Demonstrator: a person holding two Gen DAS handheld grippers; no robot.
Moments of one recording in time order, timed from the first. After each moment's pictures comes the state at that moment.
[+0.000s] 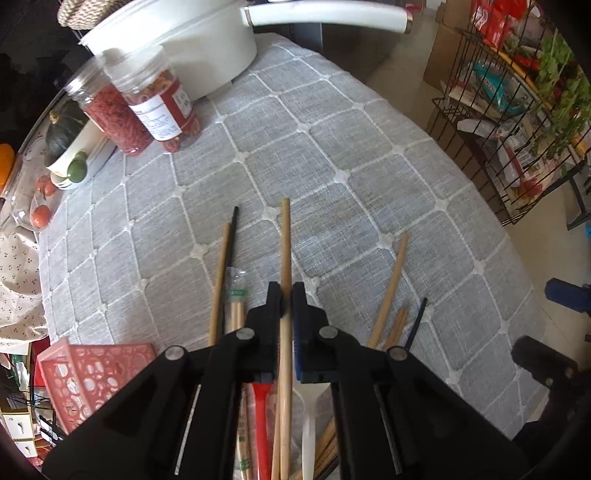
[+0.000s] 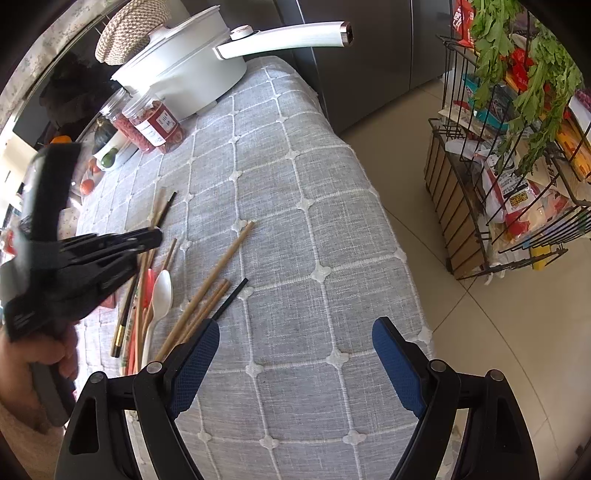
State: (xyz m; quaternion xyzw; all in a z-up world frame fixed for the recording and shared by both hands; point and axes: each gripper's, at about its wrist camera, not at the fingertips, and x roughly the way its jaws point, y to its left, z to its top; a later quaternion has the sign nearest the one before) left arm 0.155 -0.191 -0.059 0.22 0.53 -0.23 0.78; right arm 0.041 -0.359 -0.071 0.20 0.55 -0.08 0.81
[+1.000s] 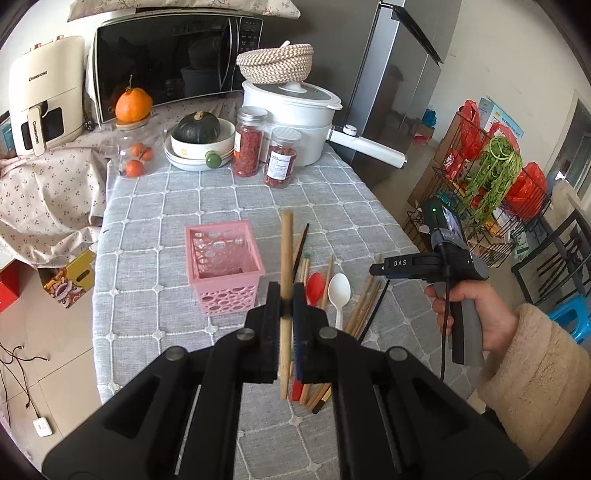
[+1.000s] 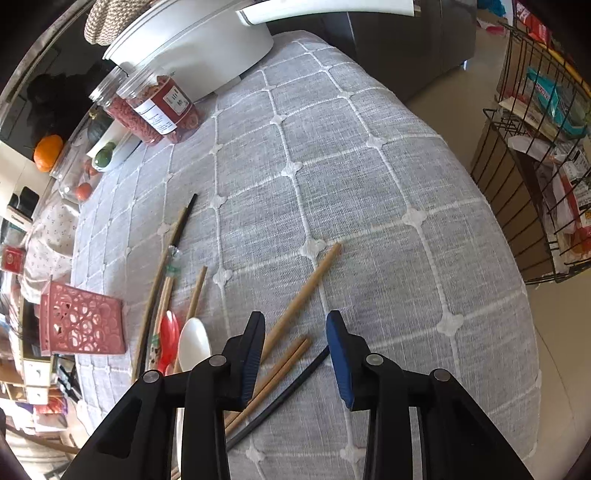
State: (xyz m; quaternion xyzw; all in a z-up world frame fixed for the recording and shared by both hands) left arm 0.058 -0.017 0.015 0.01 0.41 -0.25 0.88; right arm 0.126 -0.307 -0.122 0.23 0.56 -0.07 0.80
